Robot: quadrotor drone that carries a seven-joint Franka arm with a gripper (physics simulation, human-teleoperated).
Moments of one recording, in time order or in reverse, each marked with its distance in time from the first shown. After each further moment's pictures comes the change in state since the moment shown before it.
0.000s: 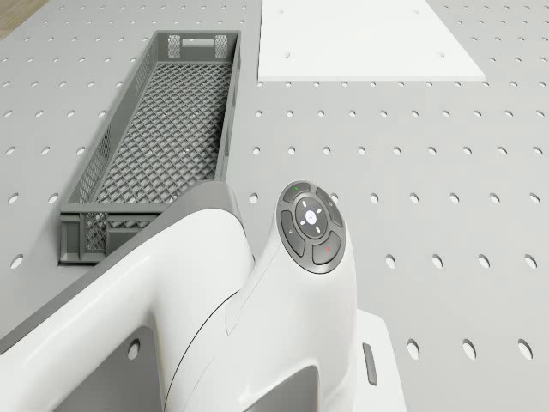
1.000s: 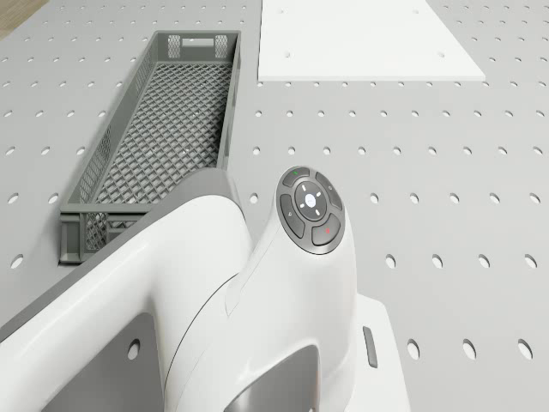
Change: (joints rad) arm -0.020 0.000 -0.059 -0.030 -0.053 -0.036 0.002
